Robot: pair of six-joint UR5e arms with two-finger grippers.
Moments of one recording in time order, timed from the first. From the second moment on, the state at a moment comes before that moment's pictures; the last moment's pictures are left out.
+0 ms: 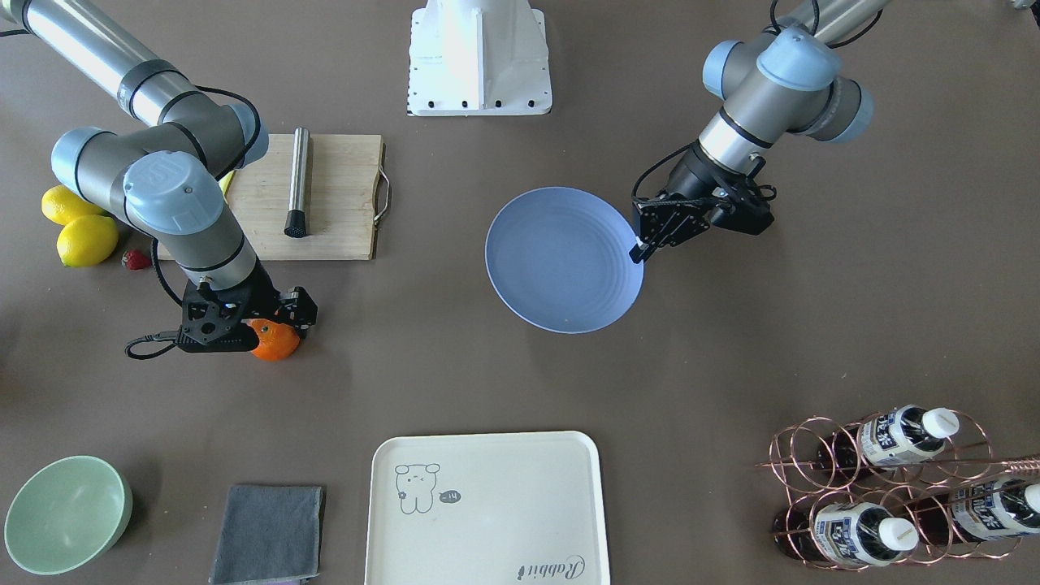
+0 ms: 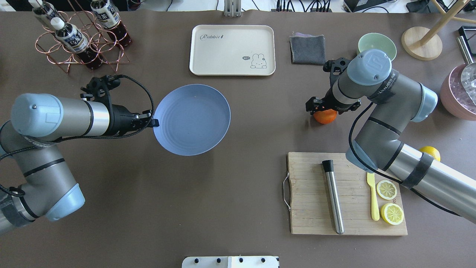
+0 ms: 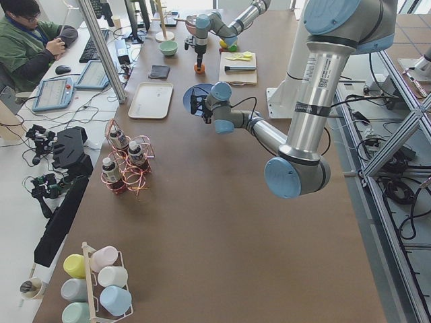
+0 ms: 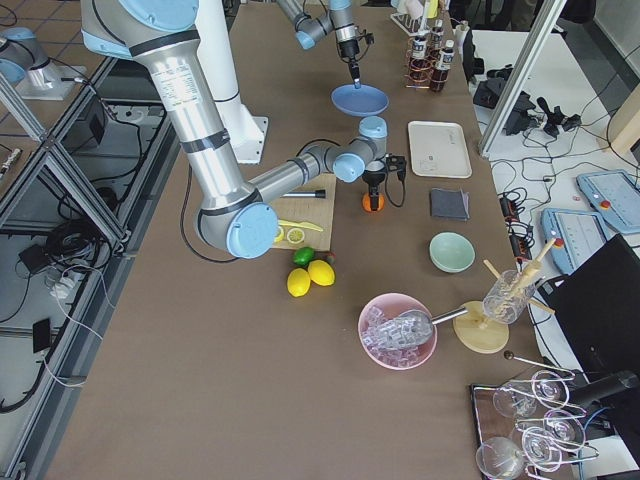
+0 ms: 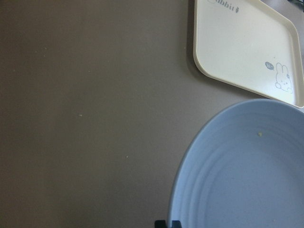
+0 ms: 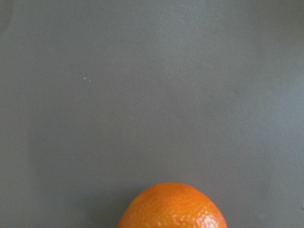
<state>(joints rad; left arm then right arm) -0.62 -1.85 -1.77 -2.34 -1.82 -1.47 0.75 -1.14 1.53 -1.28 1.95 1.01</state>
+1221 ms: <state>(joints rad) -0.38 -1.98 -1.79 -2.10 -1.52 -1.54 0.79 -1.14 1.58 -1.29 1.99 0.99</state>
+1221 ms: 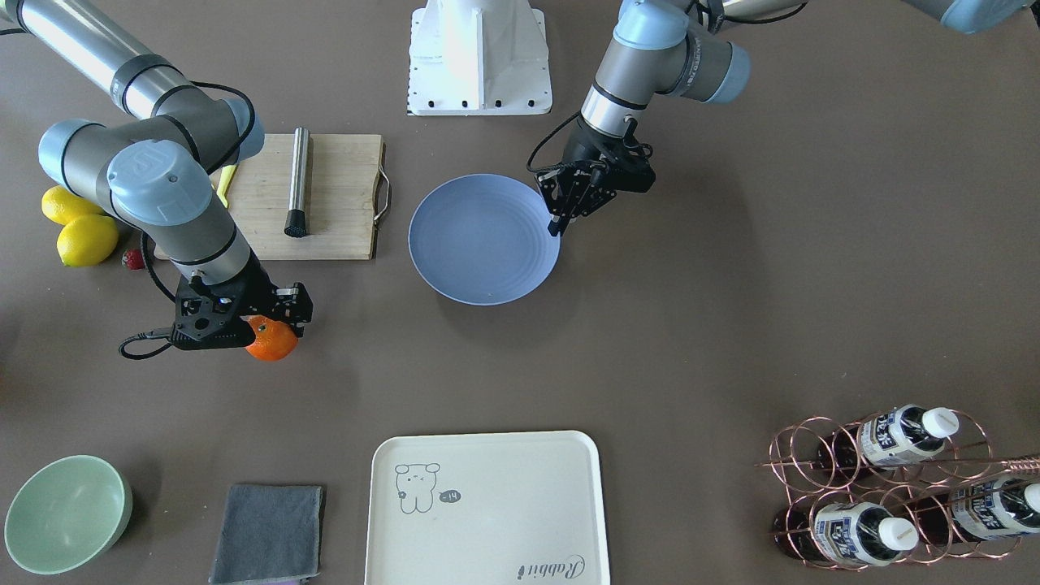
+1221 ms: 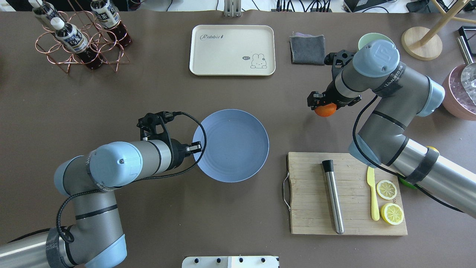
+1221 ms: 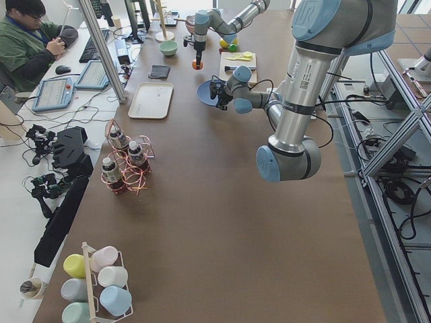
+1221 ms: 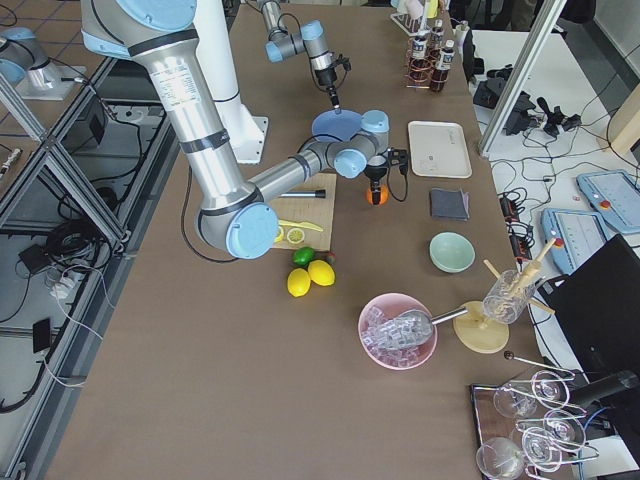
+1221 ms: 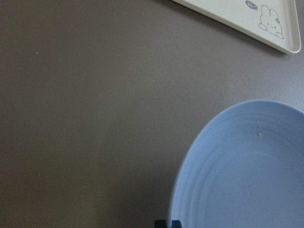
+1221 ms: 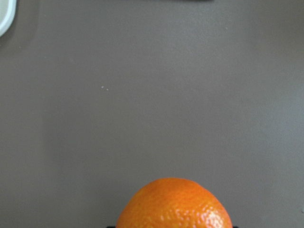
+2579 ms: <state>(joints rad) -0.37 -1.99 -1.79 -2.06 -1.42 -1.42 0.63 -0.99 1.72 -1.47 1.90 1.17</state>
